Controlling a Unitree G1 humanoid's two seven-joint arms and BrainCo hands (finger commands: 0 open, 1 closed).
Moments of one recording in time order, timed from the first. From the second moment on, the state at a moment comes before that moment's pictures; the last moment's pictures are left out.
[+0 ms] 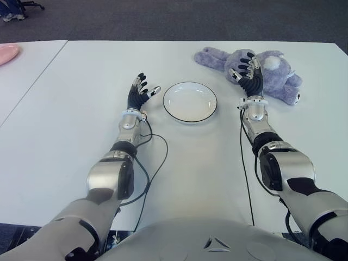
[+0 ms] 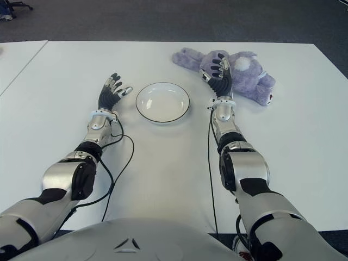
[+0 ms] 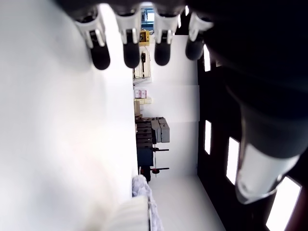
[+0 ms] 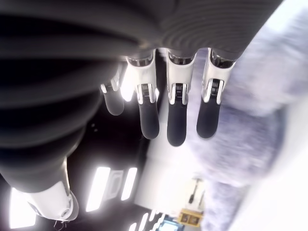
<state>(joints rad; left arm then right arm) -0.65 0.07 0.23 1.23 0.04 -0.49 -0.01 -0.79 -0.25 -0.07 1.28 -0.19 -0.70 -0.32</state>
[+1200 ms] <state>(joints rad) -0.65 0.07 0.23 1.23 0.04 -0.49 -0.01 -0.97 -0.46 0.14 1.28 -0.44 -0.68 -0.50</state>
